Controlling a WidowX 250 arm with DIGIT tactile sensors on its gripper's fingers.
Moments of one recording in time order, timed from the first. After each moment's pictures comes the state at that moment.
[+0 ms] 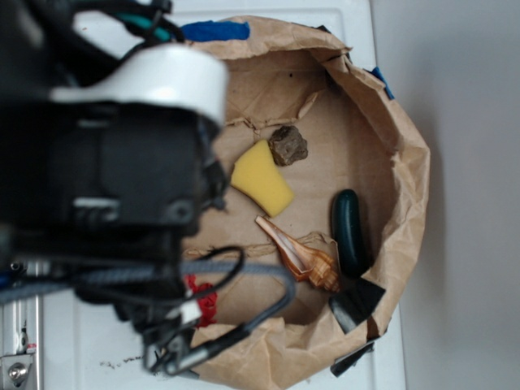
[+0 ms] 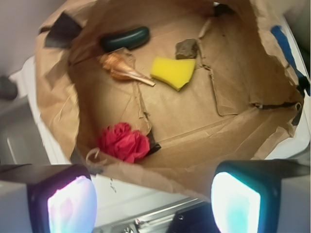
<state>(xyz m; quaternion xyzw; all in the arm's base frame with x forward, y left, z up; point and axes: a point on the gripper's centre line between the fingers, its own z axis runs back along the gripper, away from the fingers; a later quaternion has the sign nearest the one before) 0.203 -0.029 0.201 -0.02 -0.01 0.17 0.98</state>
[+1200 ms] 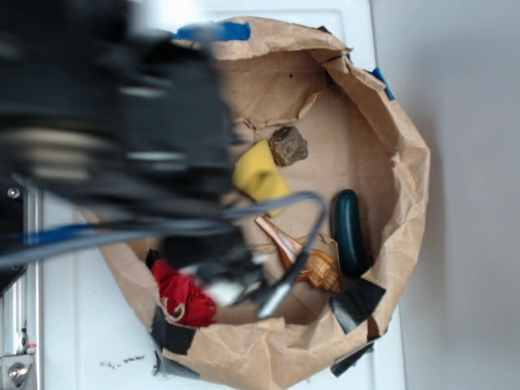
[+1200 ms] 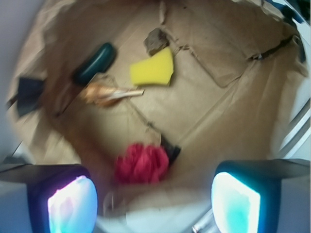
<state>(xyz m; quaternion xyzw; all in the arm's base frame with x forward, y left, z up) 0.227 -0.025 0.167 -0.05 0.01 0.39 0.92</state>
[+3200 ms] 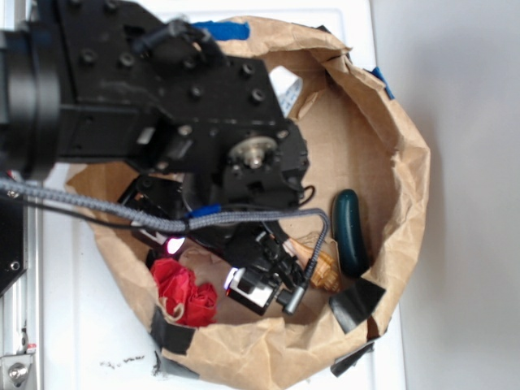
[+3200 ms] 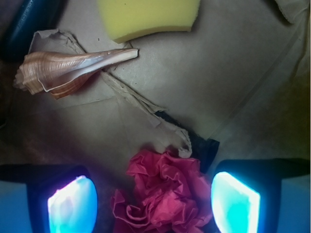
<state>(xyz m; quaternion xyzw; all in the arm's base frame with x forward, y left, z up) 0.232 -0.042 0.095 -0.11 0.12 0.43 0.89</state>
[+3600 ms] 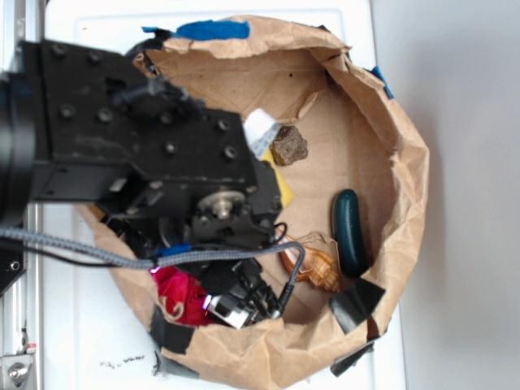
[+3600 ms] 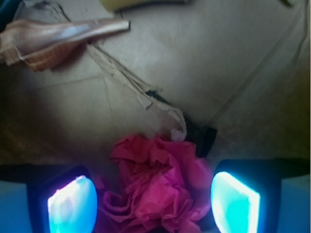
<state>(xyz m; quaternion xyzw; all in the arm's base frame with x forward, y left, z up) 0.216 -0.057 0.083 -0.11 0.12 0.42 0.89</state>
